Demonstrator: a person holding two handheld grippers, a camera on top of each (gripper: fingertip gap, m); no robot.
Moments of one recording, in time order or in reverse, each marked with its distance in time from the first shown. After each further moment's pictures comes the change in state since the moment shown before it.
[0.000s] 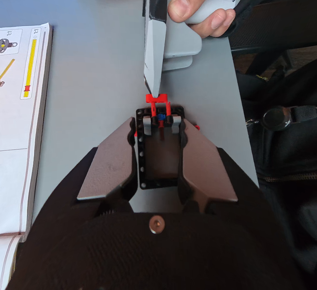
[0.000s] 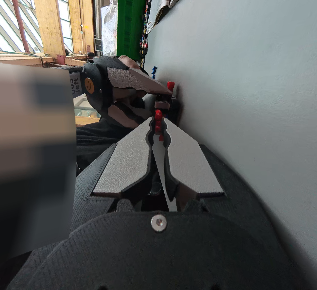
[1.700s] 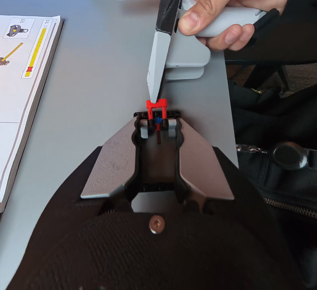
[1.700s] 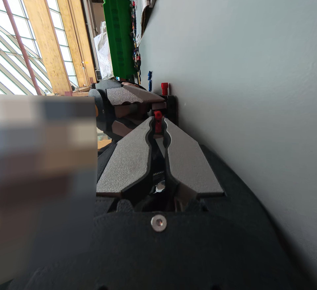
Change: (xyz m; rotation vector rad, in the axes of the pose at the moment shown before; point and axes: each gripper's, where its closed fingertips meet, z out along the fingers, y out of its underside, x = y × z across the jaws) left arm 0.011 0.008 -0.012 0.077 -0.053 -0.086; right arm -0.003 0.010 0.018 0.100 0.044 0.209
